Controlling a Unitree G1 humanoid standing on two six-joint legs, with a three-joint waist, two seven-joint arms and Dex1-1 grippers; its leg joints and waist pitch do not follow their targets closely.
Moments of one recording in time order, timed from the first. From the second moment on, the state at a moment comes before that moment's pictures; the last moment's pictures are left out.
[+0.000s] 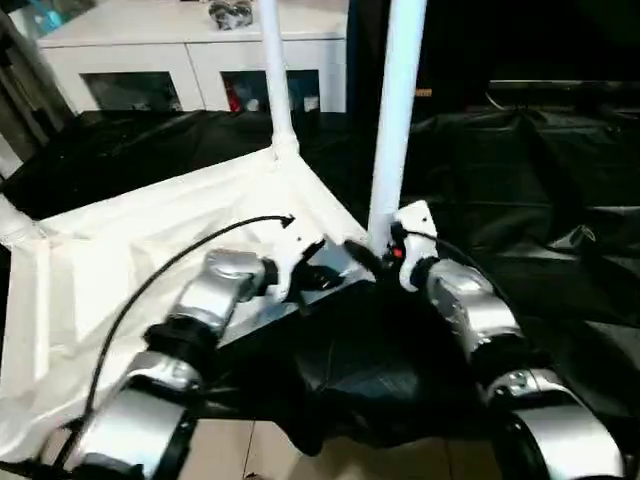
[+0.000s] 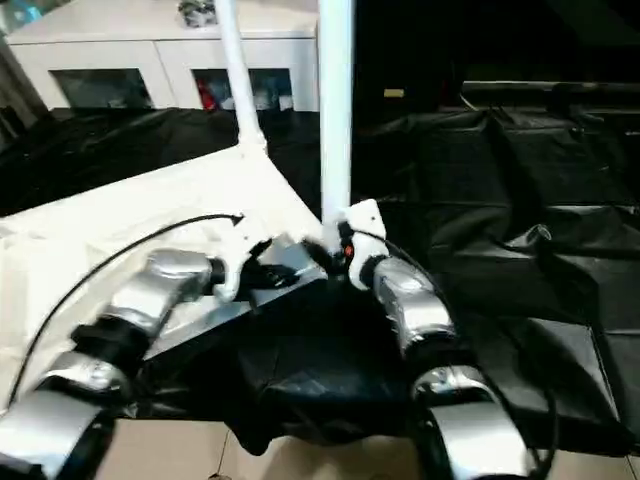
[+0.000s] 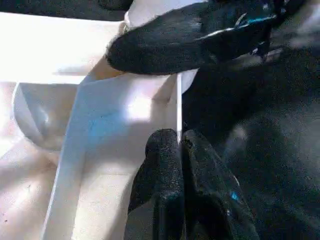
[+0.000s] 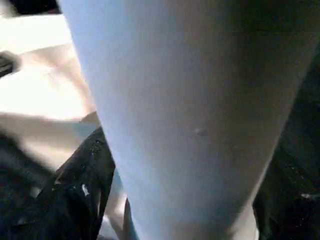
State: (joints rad) left arm -0.68 0.21 -0.20 0.72 0.01 0.25 -1.03; right arm -0.66 -0.13 0.00 0.87 0.05 0.01 0.73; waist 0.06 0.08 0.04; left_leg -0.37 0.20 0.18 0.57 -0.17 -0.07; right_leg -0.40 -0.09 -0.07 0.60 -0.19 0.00
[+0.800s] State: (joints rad) left arm -0.64 0.31 -0.28 0.63 -0.02 0.25 -1.34; right arm -0.54 -0.31 0.12 0.61 0.14 0.19 1.29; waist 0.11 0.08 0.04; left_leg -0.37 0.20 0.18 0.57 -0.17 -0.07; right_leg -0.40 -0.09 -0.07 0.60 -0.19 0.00
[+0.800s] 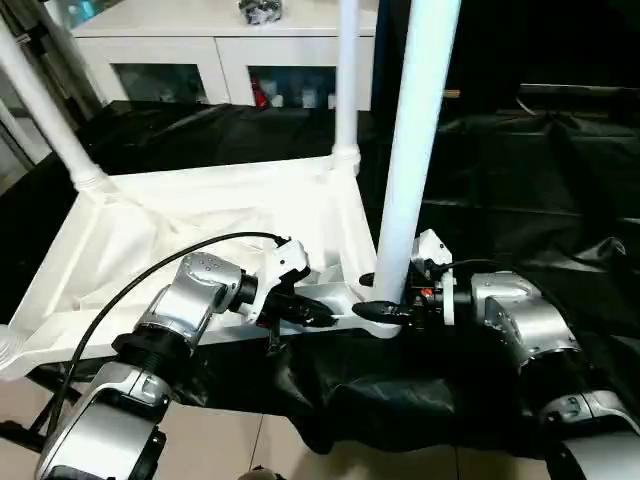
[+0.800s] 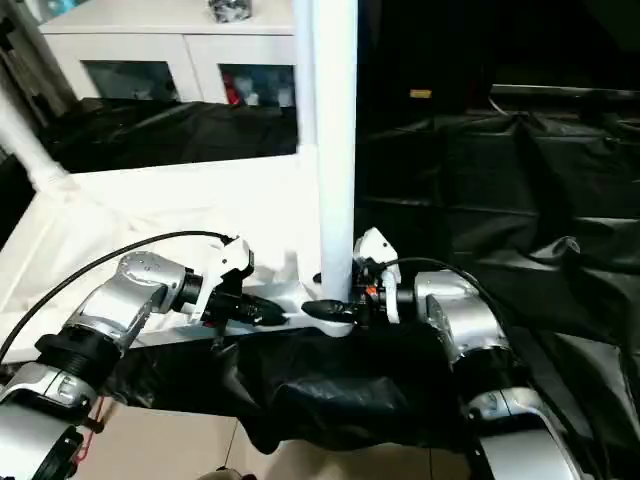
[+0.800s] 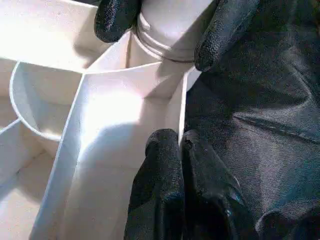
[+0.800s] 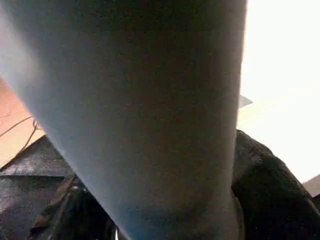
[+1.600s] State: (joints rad) left arm -0.71 0.12 -0.19 0.77 0.03 0.25 -0.86; right arm -0.67 -0.07 -0.07 0.89 0.07 0.06 0.46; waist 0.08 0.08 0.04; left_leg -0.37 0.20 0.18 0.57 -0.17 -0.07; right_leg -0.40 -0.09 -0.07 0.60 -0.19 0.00
